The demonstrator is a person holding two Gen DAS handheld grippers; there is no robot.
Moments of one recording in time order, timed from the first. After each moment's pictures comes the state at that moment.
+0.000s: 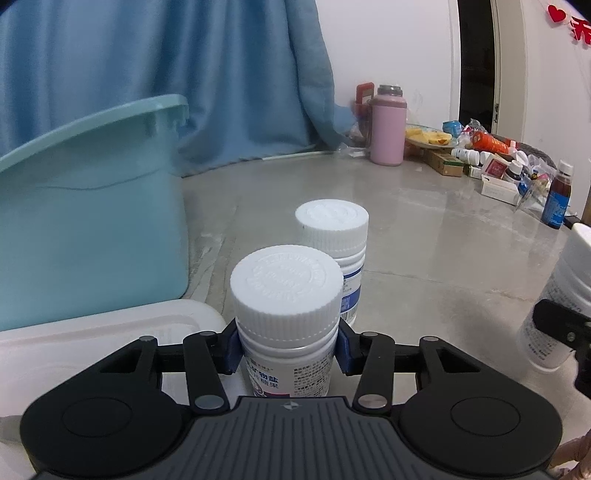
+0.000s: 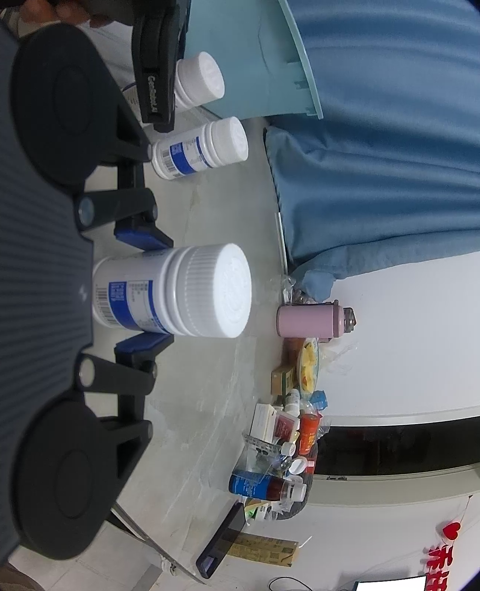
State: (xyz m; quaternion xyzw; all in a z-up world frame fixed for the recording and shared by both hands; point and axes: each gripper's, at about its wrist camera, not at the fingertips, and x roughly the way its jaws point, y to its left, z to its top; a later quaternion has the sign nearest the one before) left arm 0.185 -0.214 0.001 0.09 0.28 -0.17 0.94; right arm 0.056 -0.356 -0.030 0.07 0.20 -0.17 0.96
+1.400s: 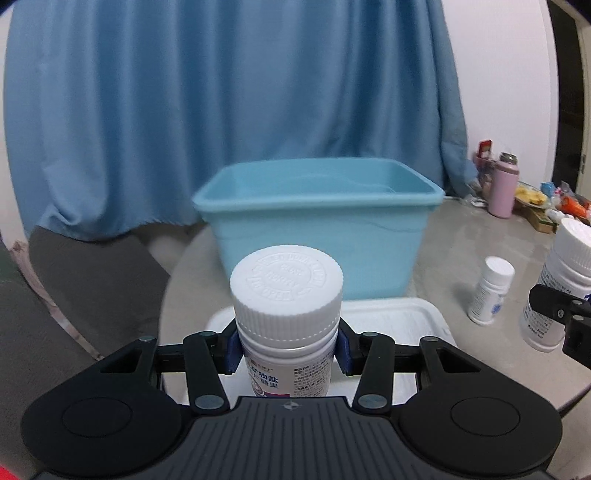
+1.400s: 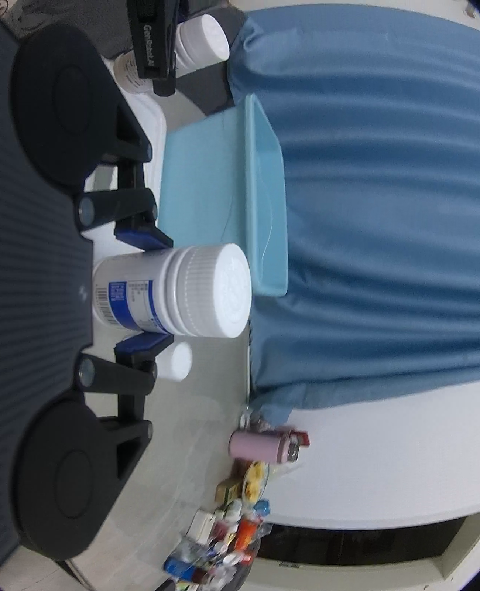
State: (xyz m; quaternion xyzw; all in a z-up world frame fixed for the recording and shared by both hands) left arm 0.078 0.019 0.140 0.05 0.26 -0.01 0.96; right arm 0.047 -0.194 0.080 0.02 0.20 -0.03 0.98
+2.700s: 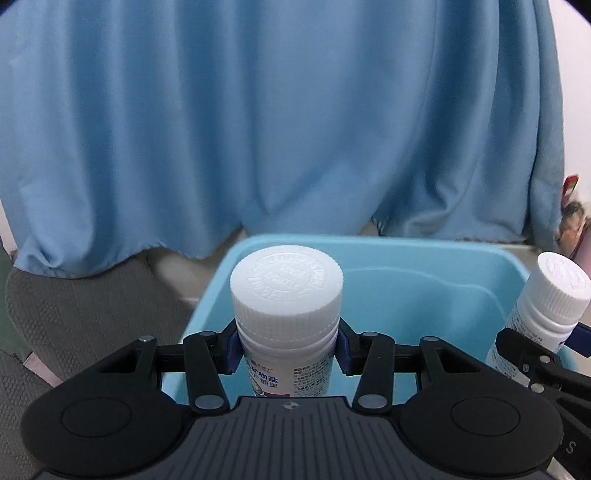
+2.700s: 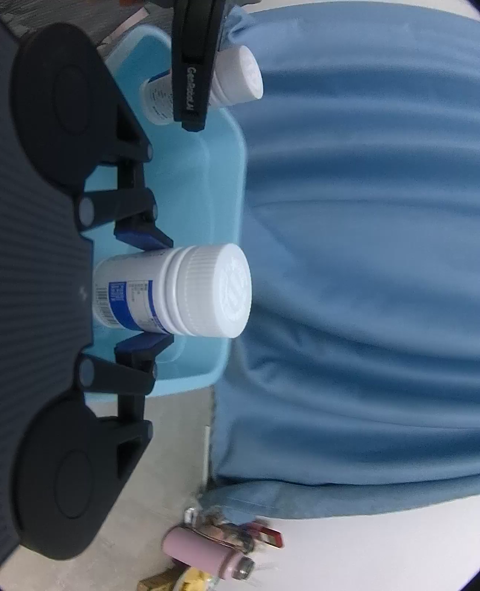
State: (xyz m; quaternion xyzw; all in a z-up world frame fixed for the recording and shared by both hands) left arm 0.373 0.023 0.207 0.04 0.32 0.05 0.94; right arm 0.307 -0.158 0.113 0.00 0.25 0.05 0.97
